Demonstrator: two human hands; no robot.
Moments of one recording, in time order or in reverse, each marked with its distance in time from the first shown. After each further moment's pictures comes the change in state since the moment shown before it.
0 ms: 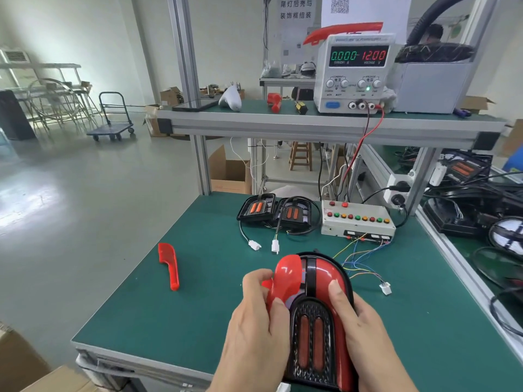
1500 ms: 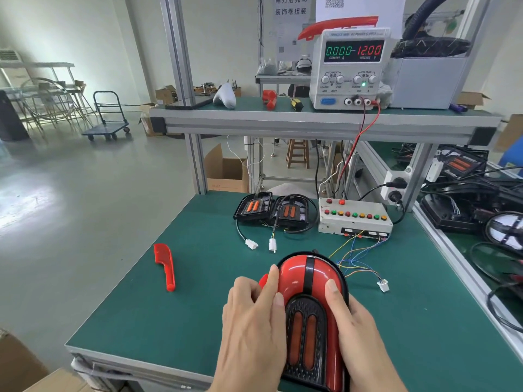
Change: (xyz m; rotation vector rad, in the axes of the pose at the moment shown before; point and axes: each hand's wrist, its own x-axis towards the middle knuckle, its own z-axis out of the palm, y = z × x) left_hand 0.007 -0.016 0.013 0.275 0.080 0.194; right_hand -0.008 -0.007 0.009 -0.004 0.016 0.064
